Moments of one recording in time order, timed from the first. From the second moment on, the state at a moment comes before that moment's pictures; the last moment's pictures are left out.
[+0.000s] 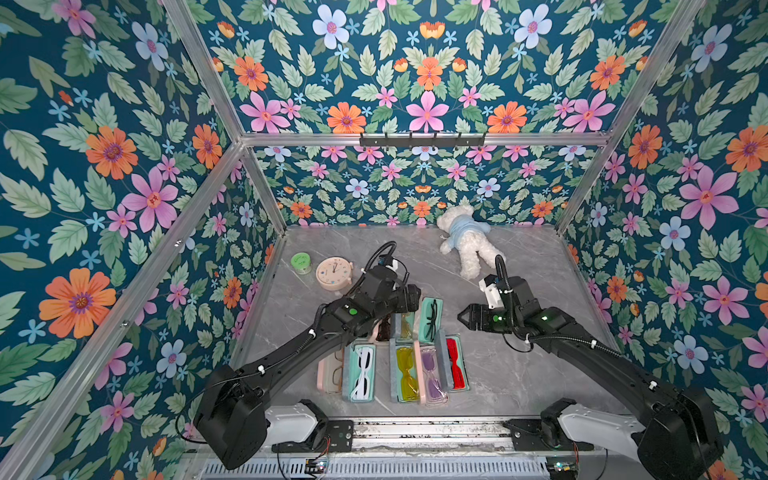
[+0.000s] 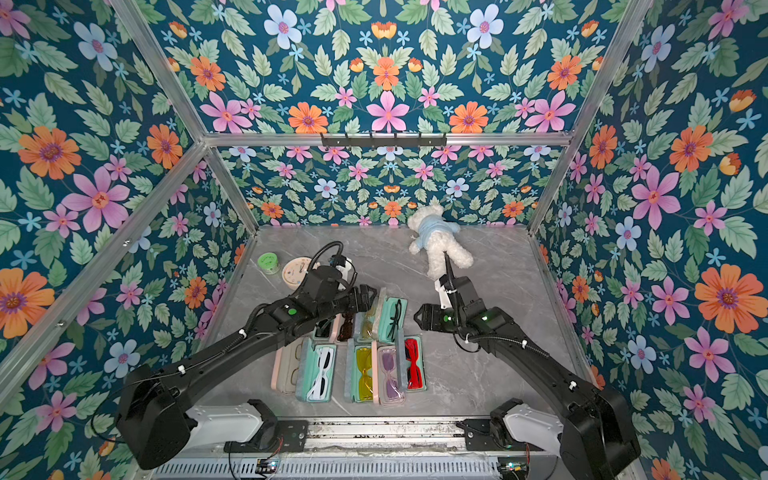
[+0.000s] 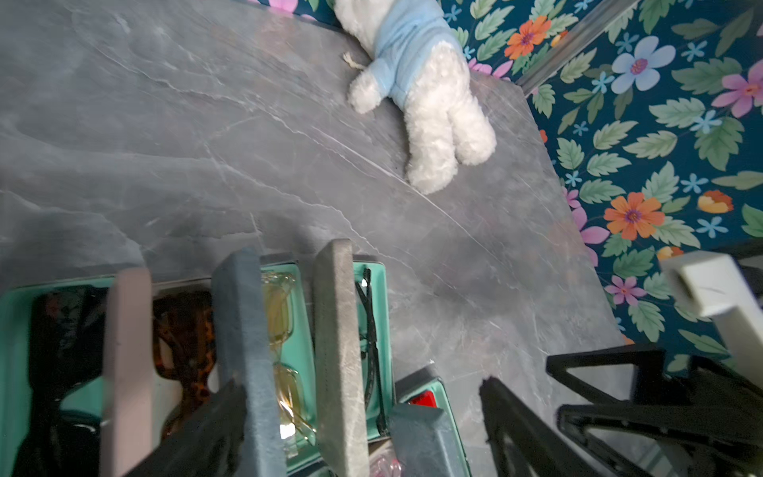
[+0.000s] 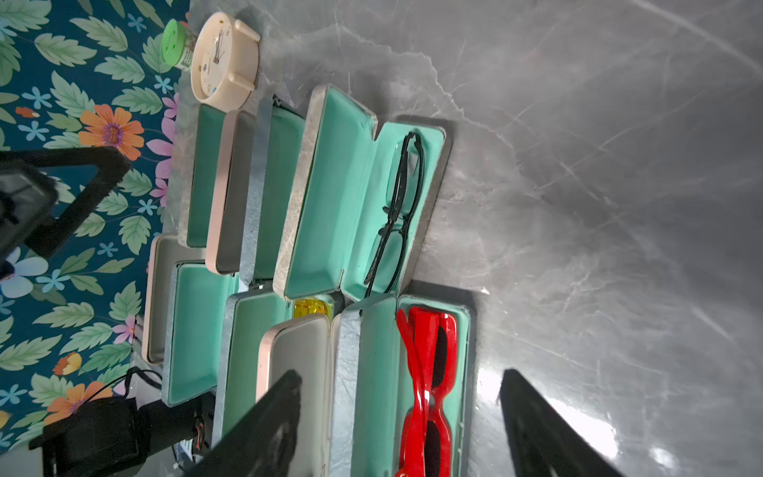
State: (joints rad) left arm -0.76 1.29 0.95 -0.30 -0.04 -0.60; right arm 0.49 1.14 0.77 -0.48 -0.30 0.58
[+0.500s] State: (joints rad) left arm -1.04 1.32 0.90 -0.29 -0.10 -0.73; right arm 0.58 0.94 0.47 -0.47 -0.31 0.69
